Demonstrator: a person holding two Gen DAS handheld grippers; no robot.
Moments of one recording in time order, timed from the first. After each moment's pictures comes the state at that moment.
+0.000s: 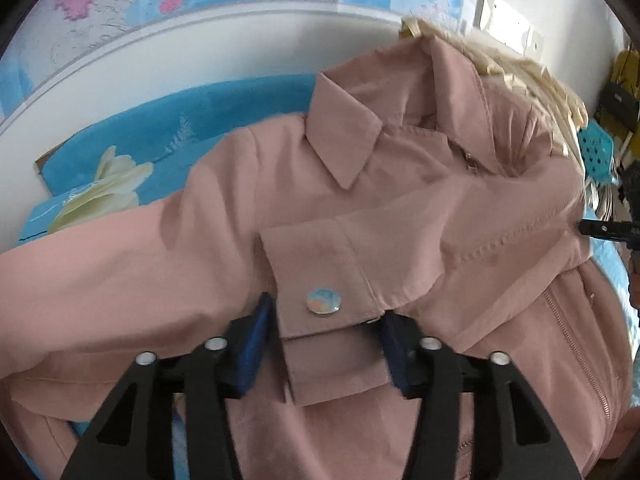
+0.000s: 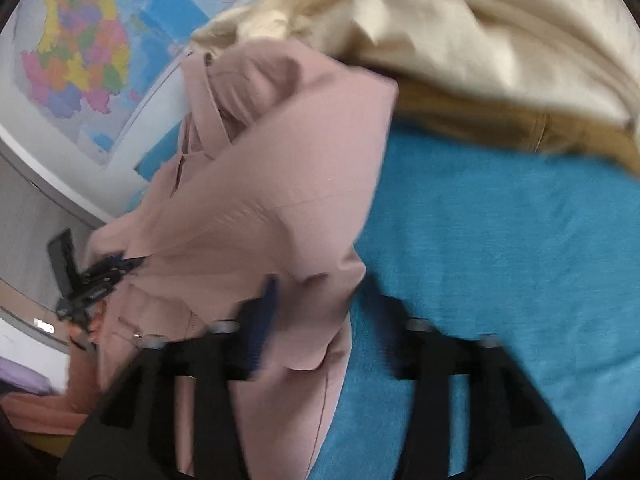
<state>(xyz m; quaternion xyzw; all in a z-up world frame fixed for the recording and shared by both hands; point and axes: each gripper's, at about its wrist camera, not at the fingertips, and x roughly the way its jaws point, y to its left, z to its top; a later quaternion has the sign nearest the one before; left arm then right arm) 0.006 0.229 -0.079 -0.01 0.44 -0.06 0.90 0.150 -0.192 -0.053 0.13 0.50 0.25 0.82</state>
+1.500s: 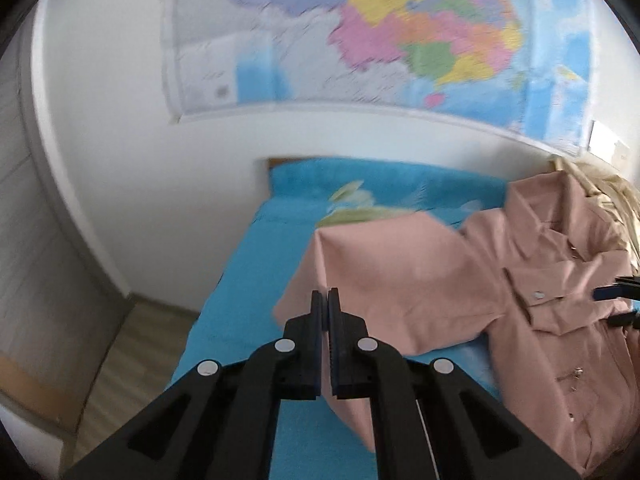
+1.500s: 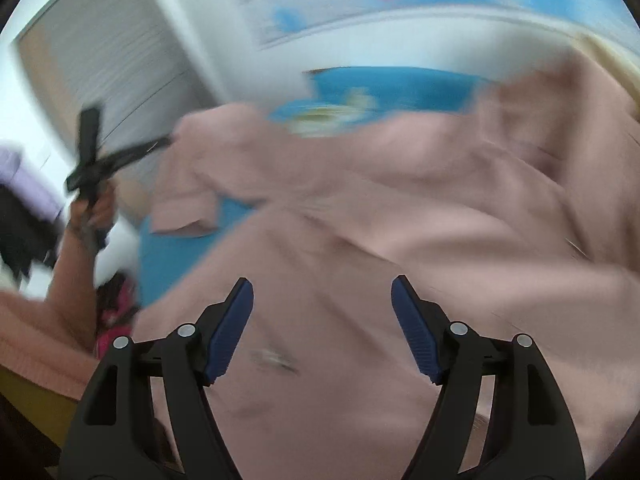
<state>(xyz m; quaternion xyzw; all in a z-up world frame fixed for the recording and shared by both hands) -0.134 0.409 0.021 -0.03 0.34 0.15 0.93 0.092 0.068 -0.010 -0.07 0.43 0.54 0.72</state>
